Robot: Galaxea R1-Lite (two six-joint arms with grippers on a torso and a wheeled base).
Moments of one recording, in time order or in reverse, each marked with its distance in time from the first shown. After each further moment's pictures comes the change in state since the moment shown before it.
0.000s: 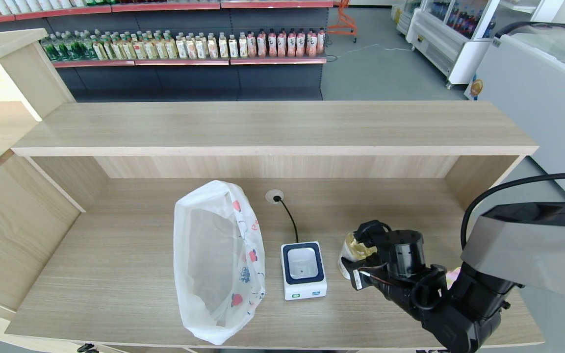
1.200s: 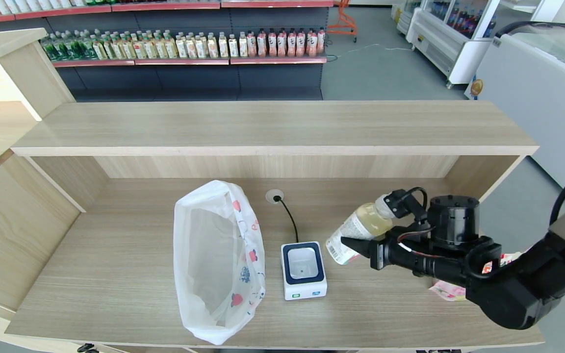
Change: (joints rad) left arm 0.000 0.000 0.000 0.000 0.000 0.000; right arm -0.134 -0.264 0.023 0.127 0.594 0.118
